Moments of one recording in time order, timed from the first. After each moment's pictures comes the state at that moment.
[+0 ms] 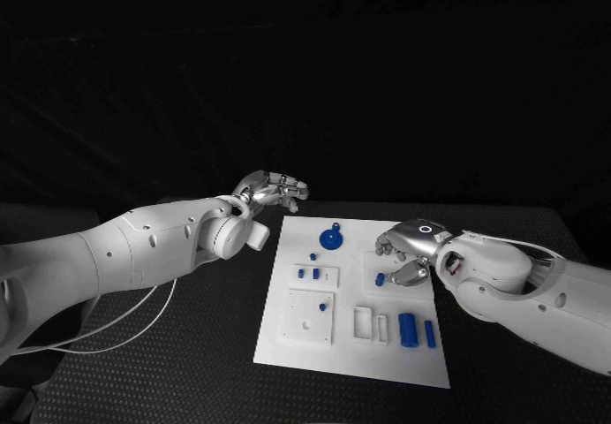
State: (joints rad) left arm 1.23 -0.70 -0.11 1.18 -0.19 -0.25 0.30; left_hand 1.13 -0.14 0.57 -0.21 0.09 0.86 0.18 0.25 0.57 1.18 0.11 0.11 0.28 1.11 0.00 0.72 0.52 0.01 0.85 -0.09 0.55 1.27; right arm 1.20 -0.72 -0.12 1.46 -1.81 -0.16 -0.15; right_hand 1.05 -0.30 0.70 -0.28 0.05 0.83 0.13 0.31 0.42 1.07 0.16 0.08 0.11 1.09 0.07 0.33 0.81 0.25 0.82 0.19 0.28 1.31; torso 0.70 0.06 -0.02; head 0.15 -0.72
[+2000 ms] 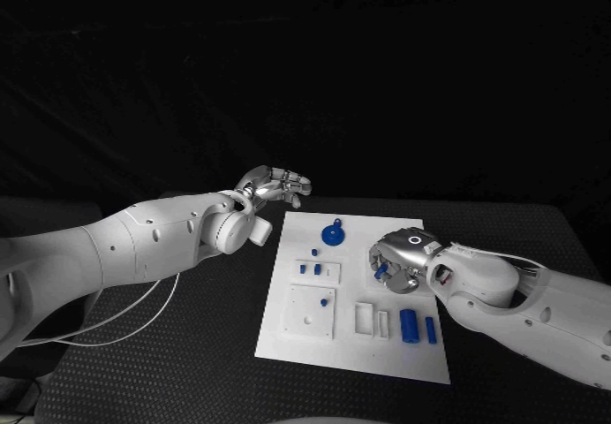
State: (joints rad) left arm 1.23 -0.70 -0.11 1.18 -0.19 -0.24 0.30; left_hand 1.13 -0.14 0.57 -0.21 0.09 0.86 0.18 0.25 0.57 1.18 0.11 0.11 0.28 1.11 0.00 0.72 0.53 0.01 0.85 -0.09 0.55 1.27; right arm 1.15 -0.70 -0.12 1.48 -1.89 -0.20 -0.14; right_hand 1.17 -0.14 0.88 -0.28 0.05 1.02 0.11 0.40 0.46 1.27 0.09 0.18 0.16 1.21 0.01 0.37 0.90 0.25 0.93 0.15 0.38 1.31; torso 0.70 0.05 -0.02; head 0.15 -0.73
